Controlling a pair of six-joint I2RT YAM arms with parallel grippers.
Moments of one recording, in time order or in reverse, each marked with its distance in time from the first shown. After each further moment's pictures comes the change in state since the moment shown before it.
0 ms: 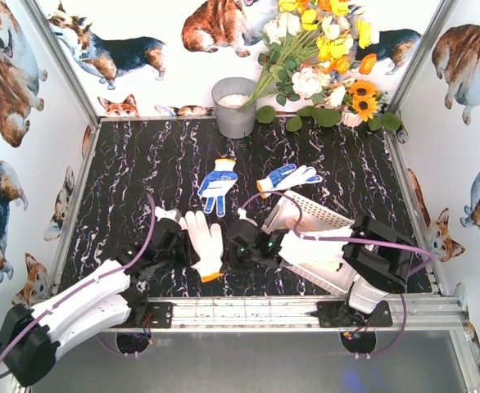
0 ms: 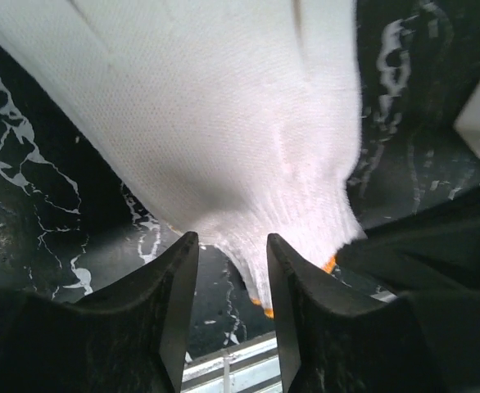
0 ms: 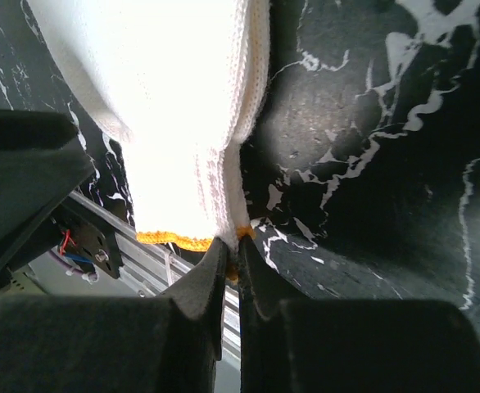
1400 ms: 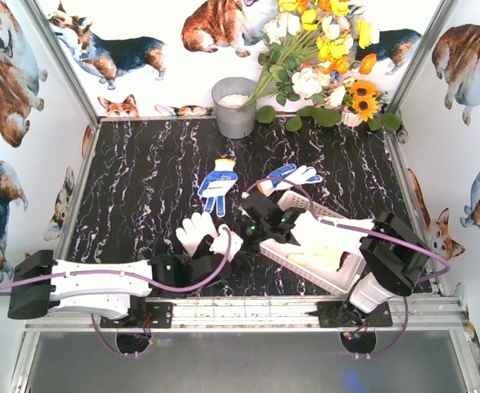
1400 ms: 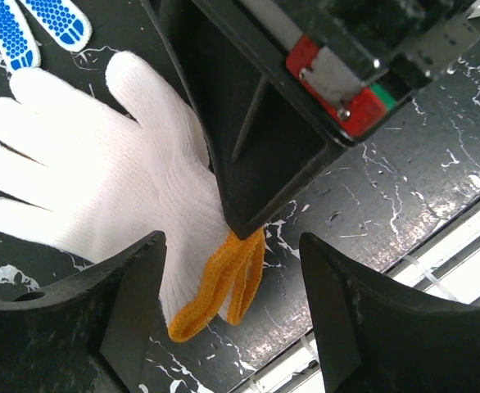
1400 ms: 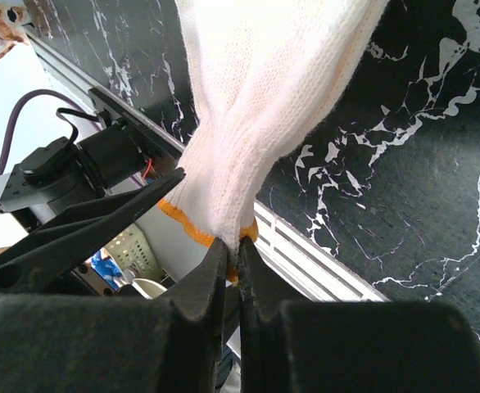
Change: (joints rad) left arm -0.706 0.239 0.216 0.087 -0.548 0.399; right arm -0.216 -0.080 0.079 -0.148 -0.392 -0.100
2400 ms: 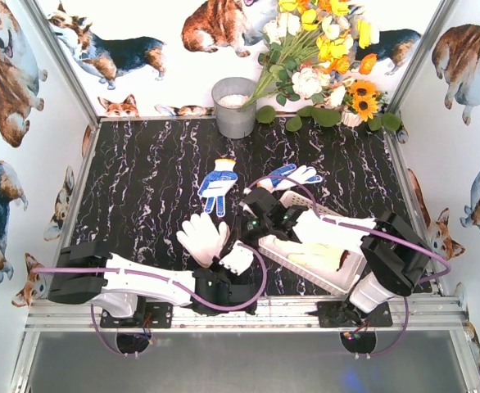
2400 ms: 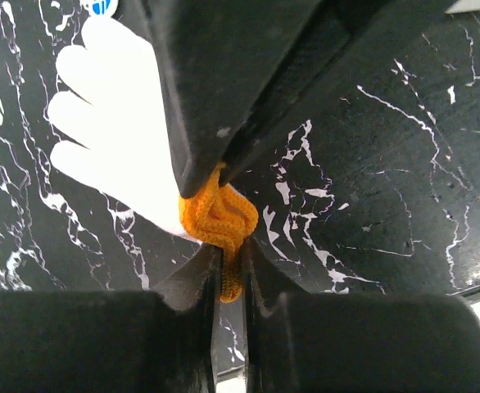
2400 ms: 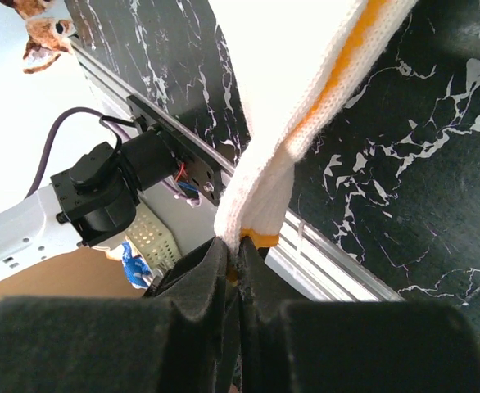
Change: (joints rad) left arm -0.201 0.373 0.188 -0.310 -0.360 -0.406; right arm -0.032 -0.002 -0.002 0.066 -0.051 0.052
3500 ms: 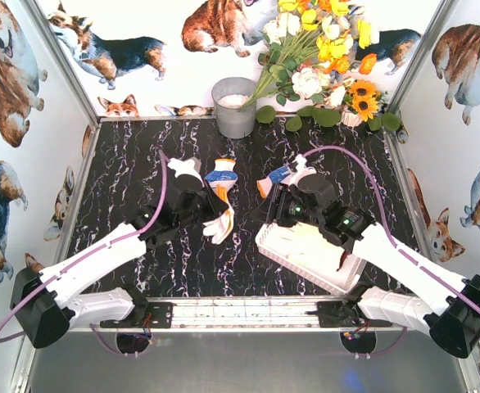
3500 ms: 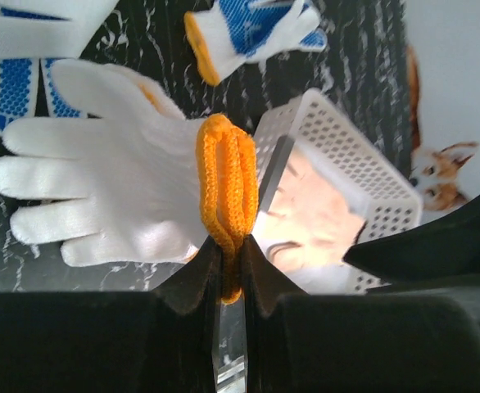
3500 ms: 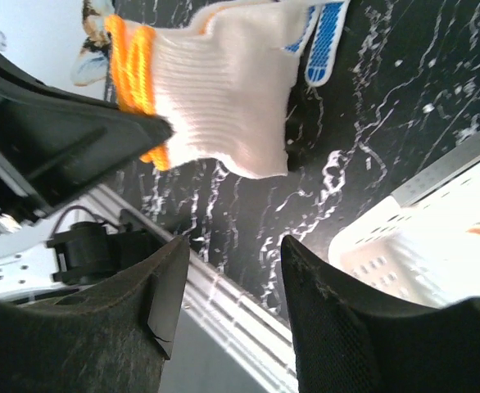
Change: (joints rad) left arm 0.783 -0.327 0.111 0.342 0.770 -0.062; right arm -0.154 -0.519 -0.034 -0.185 0.334 -0.280
